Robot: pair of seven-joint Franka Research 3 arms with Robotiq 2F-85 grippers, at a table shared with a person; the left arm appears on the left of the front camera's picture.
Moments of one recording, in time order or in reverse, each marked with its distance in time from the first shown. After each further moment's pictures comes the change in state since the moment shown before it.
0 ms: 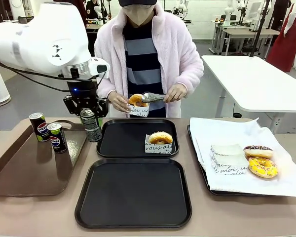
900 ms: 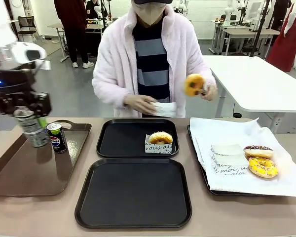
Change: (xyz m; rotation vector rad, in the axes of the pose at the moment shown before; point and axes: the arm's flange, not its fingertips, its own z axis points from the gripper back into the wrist) left arm -0.113 0.091 0.073 0.035 0.004 0.147; right arm 0.000 0.000 0.000 0.000 0.000 0.000
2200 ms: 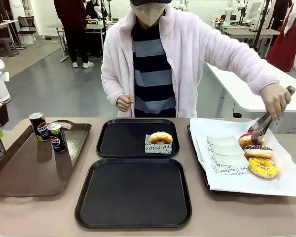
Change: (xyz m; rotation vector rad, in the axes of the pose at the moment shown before) left arm -0.043 0.116 0.004 0.041 0.083 0.115; right arm 0.000 0.000 0.000 0.000 -0.001 0.000
